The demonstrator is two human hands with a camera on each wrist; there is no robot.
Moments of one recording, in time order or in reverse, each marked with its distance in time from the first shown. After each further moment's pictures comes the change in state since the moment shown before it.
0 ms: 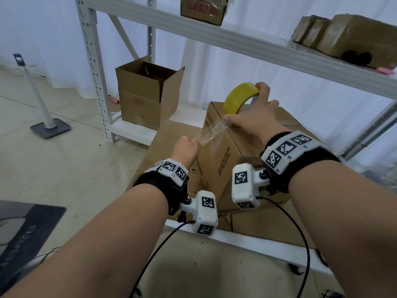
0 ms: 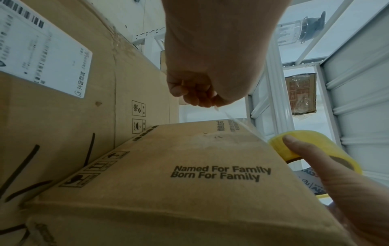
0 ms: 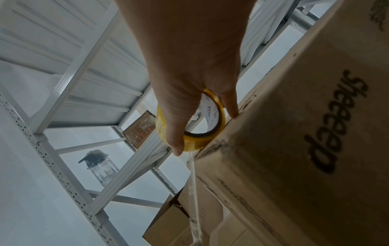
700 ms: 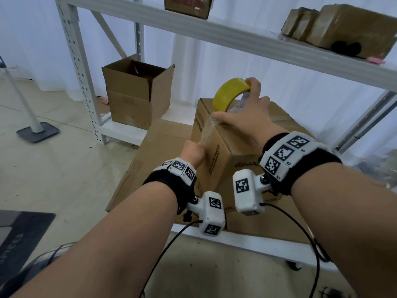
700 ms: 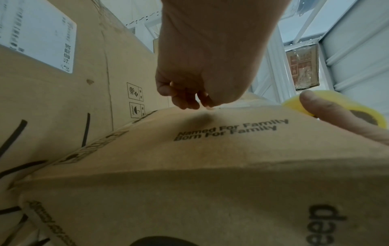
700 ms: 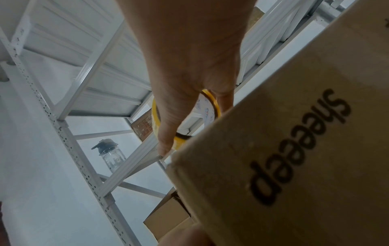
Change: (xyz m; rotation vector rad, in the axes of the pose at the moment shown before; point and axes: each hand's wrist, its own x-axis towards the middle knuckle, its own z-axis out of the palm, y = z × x) left_hand 0.011 0.000 0.045 0.117 -0.114 -0.126; right_hand -0.006 0.017 -0.005 0.064 -0.017 -0.069
